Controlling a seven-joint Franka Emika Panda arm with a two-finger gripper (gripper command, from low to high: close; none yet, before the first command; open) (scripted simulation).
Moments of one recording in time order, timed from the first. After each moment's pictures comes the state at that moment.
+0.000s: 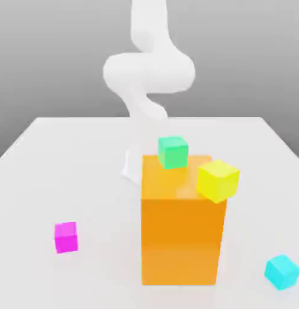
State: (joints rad) arm -0.06 -0.72 0.01 -2.35 -0.01 2.35 0.88
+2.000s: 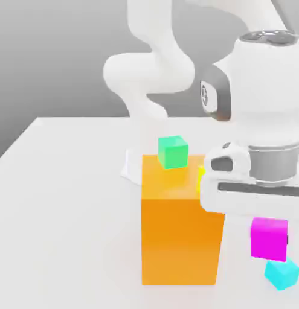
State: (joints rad) arm 0.12 0.16 0.34 -2.29 0.04 2.57 1.49
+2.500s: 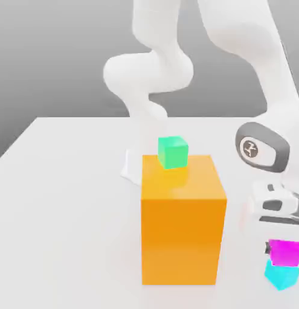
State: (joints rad) arm 0.27 0.35 0.28 -2.37 -0.22 2.70 1.68
